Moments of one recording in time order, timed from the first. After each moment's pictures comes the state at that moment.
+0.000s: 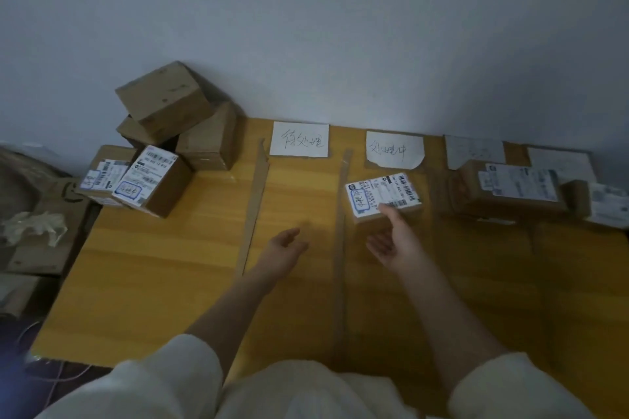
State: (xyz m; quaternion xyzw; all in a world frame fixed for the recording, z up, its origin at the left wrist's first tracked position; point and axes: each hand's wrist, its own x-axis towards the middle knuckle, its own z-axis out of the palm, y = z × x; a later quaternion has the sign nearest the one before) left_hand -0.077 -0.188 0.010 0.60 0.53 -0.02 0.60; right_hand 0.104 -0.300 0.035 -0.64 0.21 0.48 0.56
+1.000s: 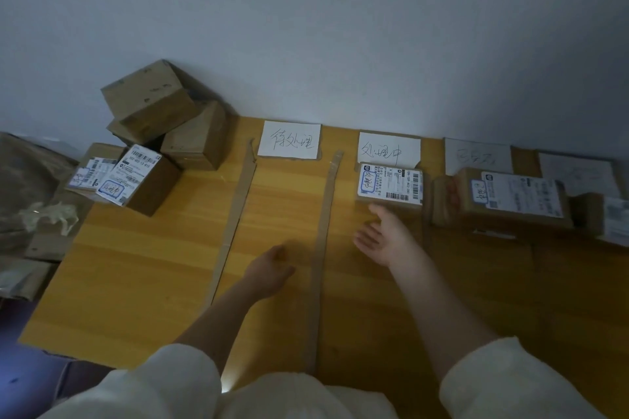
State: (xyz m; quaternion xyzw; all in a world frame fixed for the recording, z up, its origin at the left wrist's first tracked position) left_hand -0.057 -0.206 -0.020 0.70 0.54 -0.17 0.43; right_hand 0.162 -0.291 0.011 -0.61 0.22 0.56 0.52
